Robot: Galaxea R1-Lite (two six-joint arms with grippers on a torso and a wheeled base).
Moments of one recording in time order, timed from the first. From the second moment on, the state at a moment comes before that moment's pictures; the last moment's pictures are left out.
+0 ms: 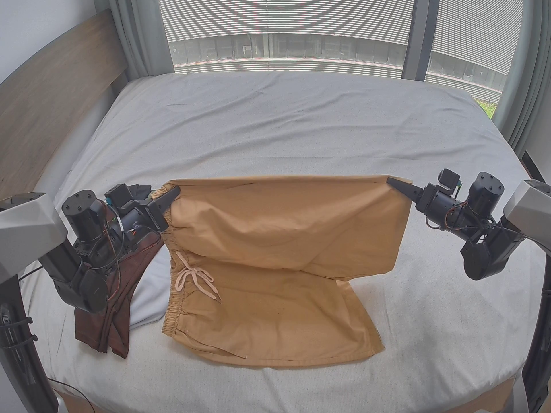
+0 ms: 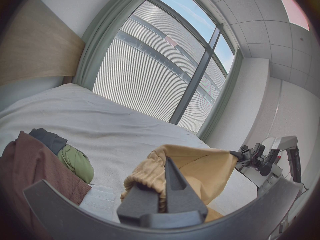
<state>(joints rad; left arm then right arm) -0.10 2.14 -0.71 -1.55 -0.43 -0.39 0.07 2.23 -0.92 -1.50 0.75 0.70</state>
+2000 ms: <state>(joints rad) -0.11 2.43 -1.11 -1.55 -0.34 -0.53 0.07 2.51 -1.45 -1.24 0.75 0.70</state>
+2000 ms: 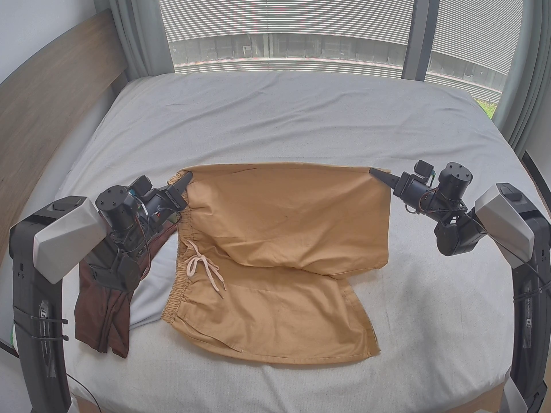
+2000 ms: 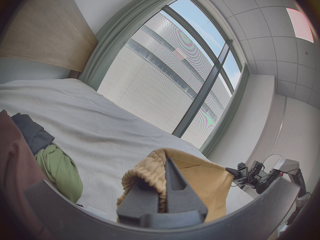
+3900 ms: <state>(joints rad) -0.06 2.24 -0.80 -1.33 -0.27 -0.50 0.08 2.35 -0.88 -1.49 0.74 0.53</state>
